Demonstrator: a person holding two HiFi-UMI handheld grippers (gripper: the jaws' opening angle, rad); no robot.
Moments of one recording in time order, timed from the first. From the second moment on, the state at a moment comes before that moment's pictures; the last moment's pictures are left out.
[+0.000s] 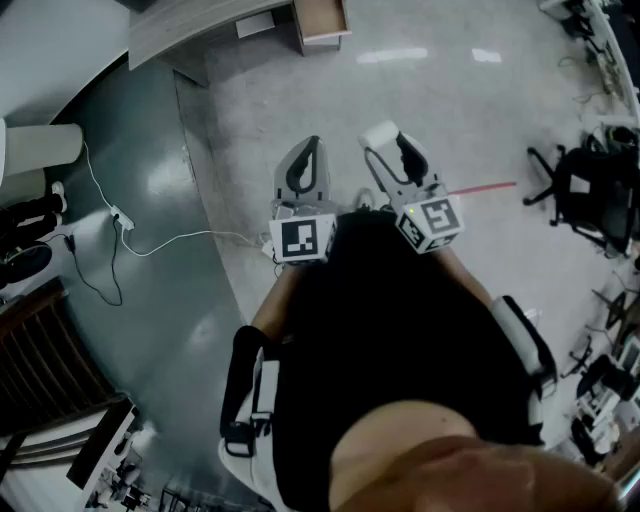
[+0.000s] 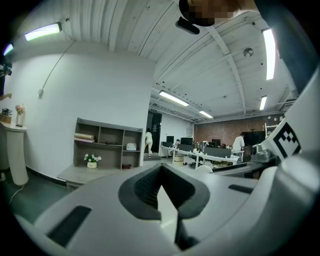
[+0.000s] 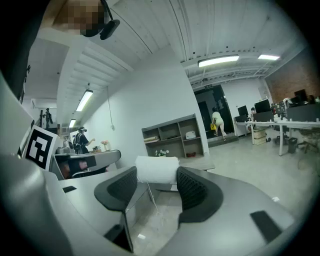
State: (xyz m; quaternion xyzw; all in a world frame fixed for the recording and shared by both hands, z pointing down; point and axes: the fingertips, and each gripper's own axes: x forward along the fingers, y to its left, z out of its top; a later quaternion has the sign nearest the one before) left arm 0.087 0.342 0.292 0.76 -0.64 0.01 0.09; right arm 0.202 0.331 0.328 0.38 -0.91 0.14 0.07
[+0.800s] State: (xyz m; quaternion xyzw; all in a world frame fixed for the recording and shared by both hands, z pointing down) left arm 0.060 0.360 0.291 0.76 -0.64 0.00 0.09; right arm 0.177 0.345 0.324 0.38 -0.91 0.14 0.07
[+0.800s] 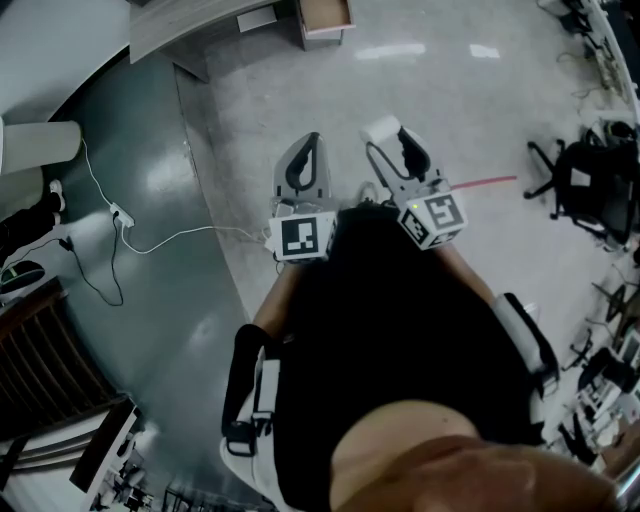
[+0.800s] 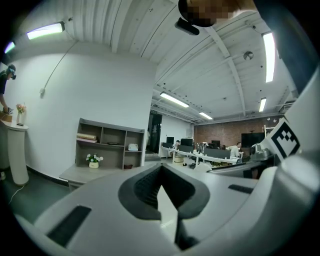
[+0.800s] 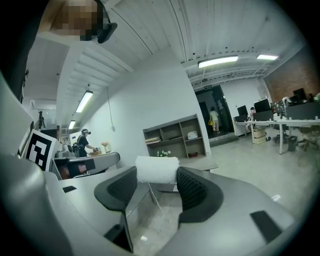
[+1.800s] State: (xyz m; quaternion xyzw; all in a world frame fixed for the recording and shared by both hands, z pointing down) left arm -0.011 0.379 0.308 0.78 -0.62 -0.01 0.09; right arm 0.102 0.364 0.332 0.41 -0.90 0.14 0.07
